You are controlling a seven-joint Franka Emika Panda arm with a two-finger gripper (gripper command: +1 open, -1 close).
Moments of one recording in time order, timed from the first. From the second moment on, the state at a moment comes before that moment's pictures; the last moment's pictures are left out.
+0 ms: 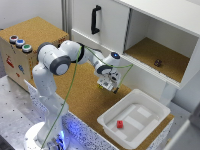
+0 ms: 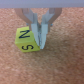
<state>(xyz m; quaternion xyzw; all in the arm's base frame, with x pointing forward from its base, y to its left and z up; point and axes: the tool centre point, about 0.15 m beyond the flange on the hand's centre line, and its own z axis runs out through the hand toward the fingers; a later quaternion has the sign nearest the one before) 0.443 -0.028 0.214 -0.99 -0.09 0.00 0.11</state>
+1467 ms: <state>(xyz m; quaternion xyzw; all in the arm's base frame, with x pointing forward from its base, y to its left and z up) 0.438 0.144 0.247 -0.99 -0.10 0.03 0.12</state>
